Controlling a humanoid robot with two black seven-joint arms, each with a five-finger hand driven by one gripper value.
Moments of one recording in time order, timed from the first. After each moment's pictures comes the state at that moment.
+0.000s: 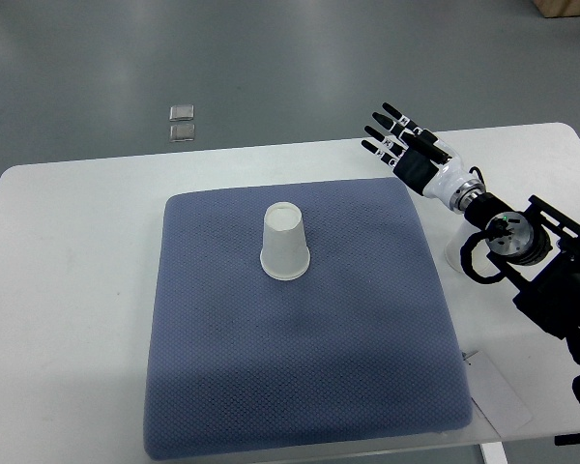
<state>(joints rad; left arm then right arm) -0.02 0.00 -0.07 -0.15 -0.04 0.06 -0.01 0.70 -0.16 0.88 0.70 -0.01 0.31 0.07</state>
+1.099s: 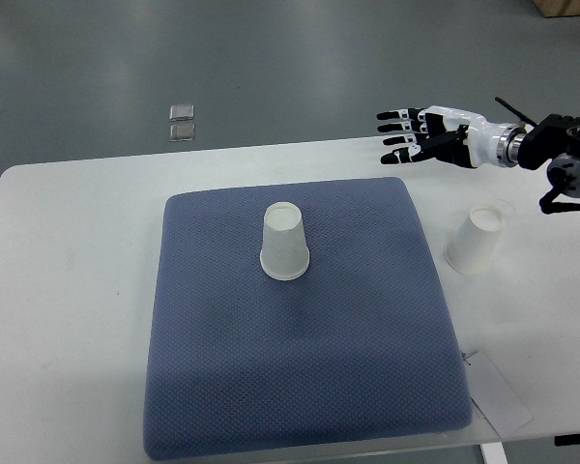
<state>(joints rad) -0.02 0.00 -0.07 -0.14 -0.04 0.06 -0.01 1.07 -0.53 0.25 0.83 -0.36 0.40 -0.02</state>
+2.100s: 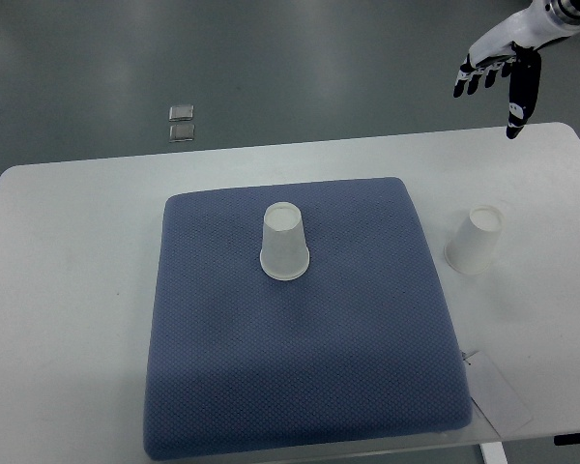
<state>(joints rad) -0.02 0.00 -0.07 -0.14 -0.04 0.06 -0.01 2.08 -0.55 -0.79 1.18 -0.71 0.61 -0.14</state>
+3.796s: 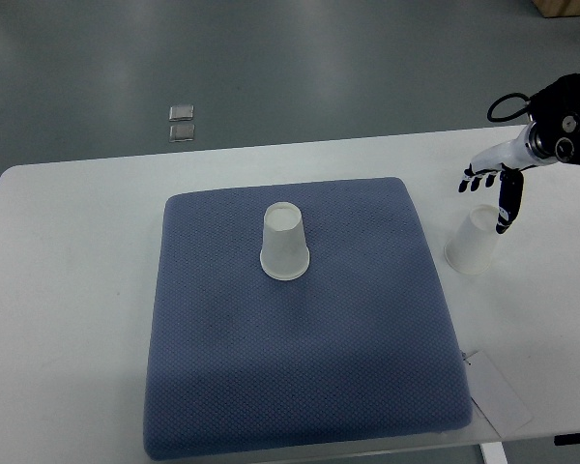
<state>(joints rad) -0.02 0.00 -0.07 -0.14 -0.04 0.06 -0.01 1.66 -0.53 -0.77 1.11 -0.74 0.34 -0.14</state>
